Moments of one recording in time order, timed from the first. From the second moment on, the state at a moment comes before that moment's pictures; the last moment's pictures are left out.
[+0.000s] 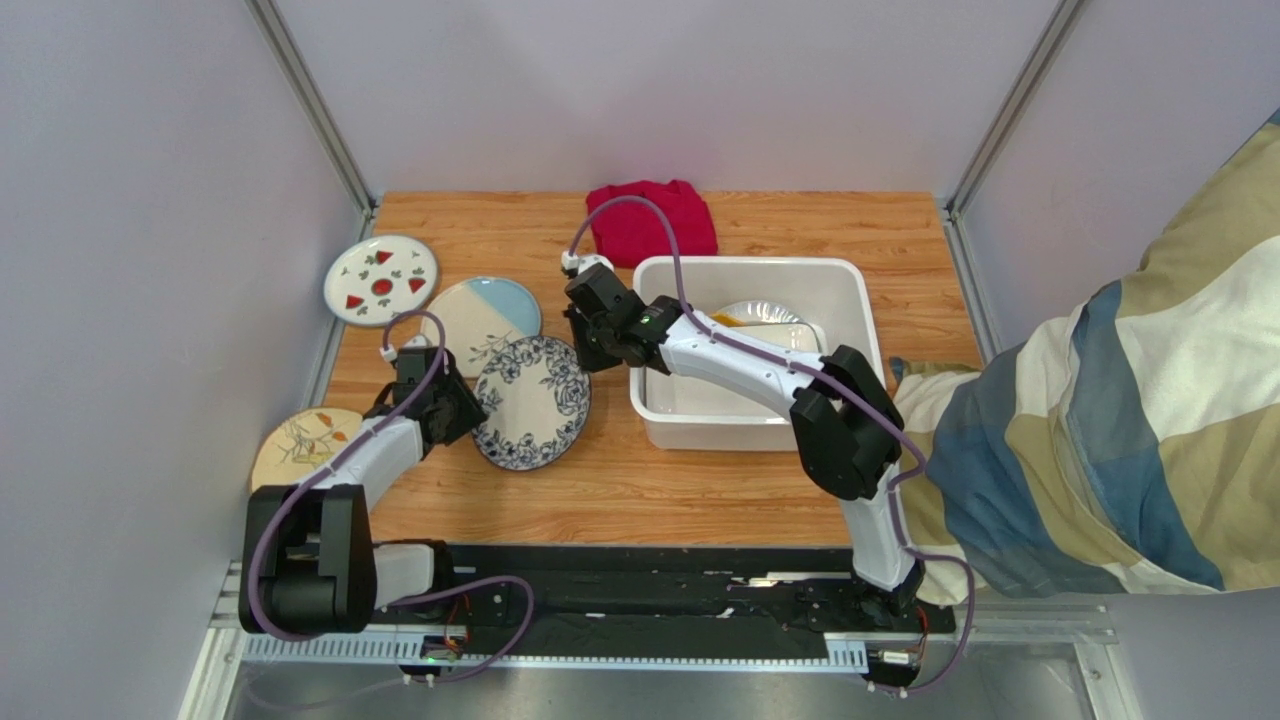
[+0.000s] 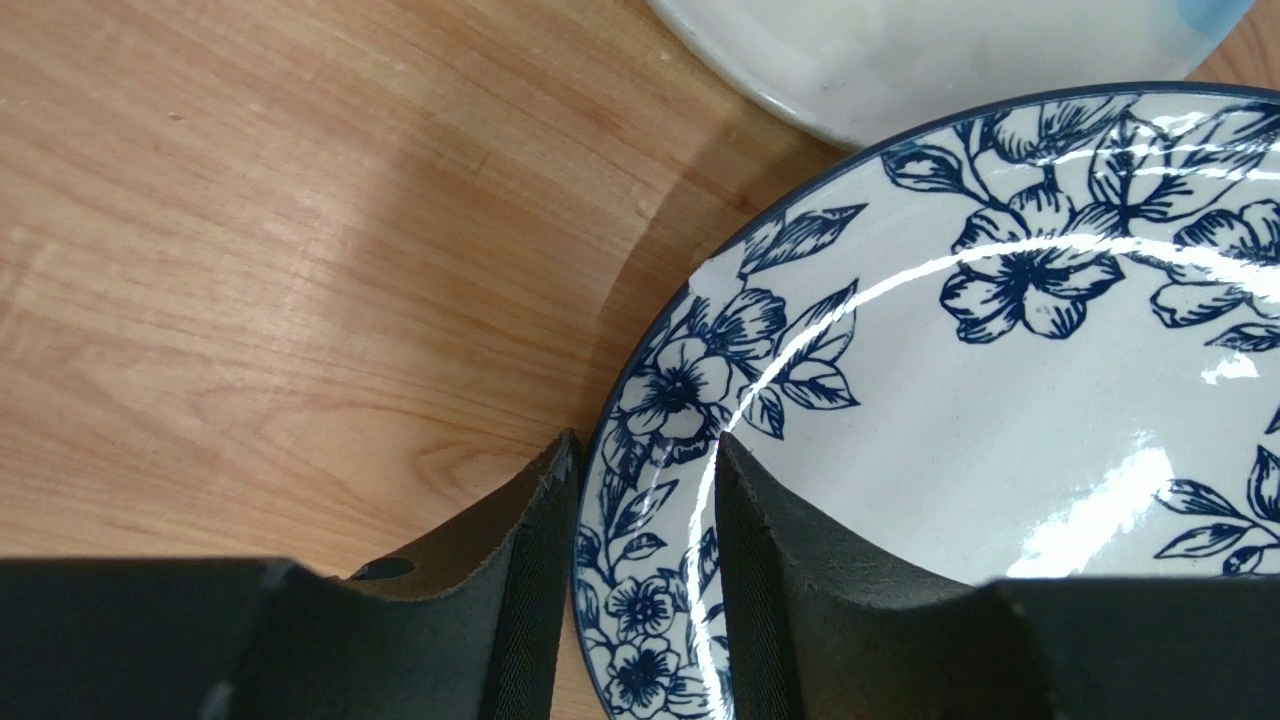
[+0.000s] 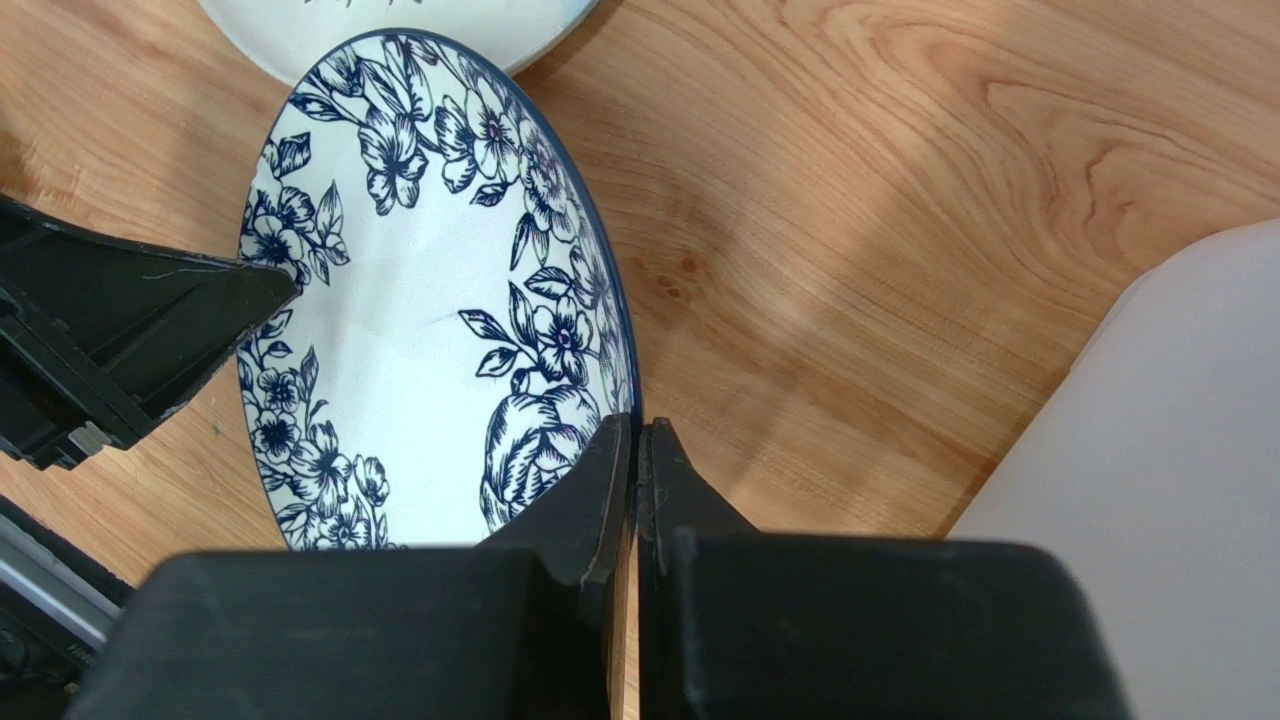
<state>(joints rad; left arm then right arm) 0.00 1.23 0.49 -0.18 -0.01 -0.59 0.89 2.04 1.70 -0.45 0.10 0.45</state>
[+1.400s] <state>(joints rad) 0.00 1.25 0.52 -0.19 0.04 -0.59 0.79 2.36 1.98 -0.43 -0.09 0.39</state>
